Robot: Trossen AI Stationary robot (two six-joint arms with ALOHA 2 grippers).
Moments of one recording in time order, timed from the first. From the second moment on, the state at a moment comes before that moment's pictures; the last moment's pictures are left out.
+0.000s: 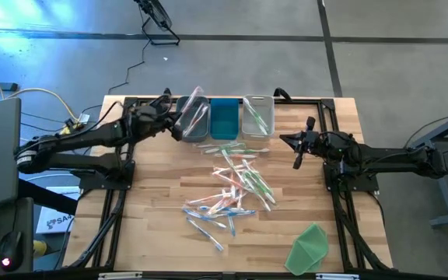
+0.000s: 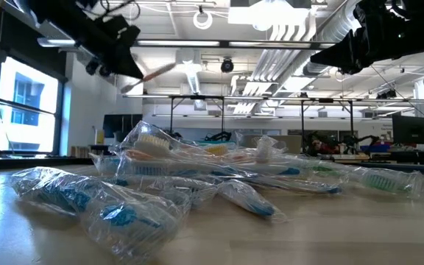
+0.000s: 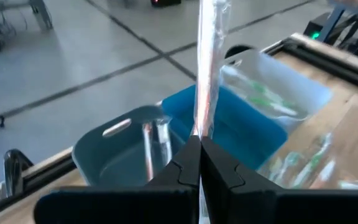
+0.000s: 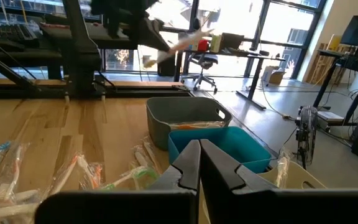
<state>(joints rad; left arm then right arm) 0.40 0.90 0.66 -0.14 -0.38 -0.27 -0.16 0.54 0.25 0.24 0.21 -0.11</state>
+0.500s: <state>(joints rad) 0.59 1.18 0.66 0.09 -0.22 -0.30 -0.16 0.54 0.25 0.24 0.21 -0.11</state>
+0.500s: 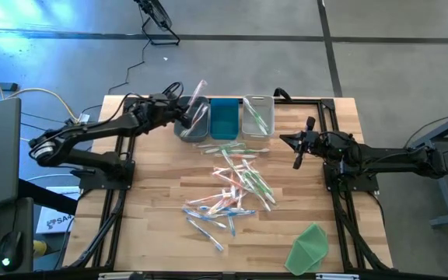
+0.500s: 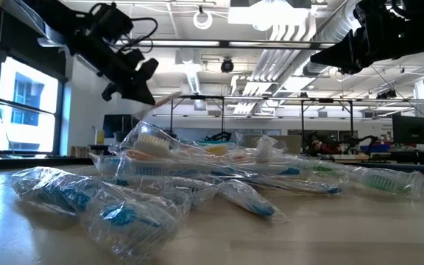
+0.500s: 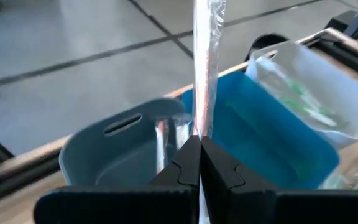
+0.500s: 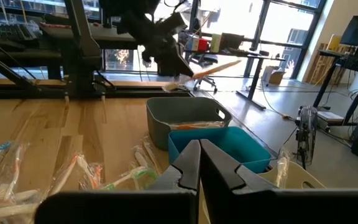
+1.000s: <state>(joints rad) 0.59 1.33 0.66 0.08 -0.31 -0.40 -0.16 0.54 0.25 0.24 0.21 -0.11</state>
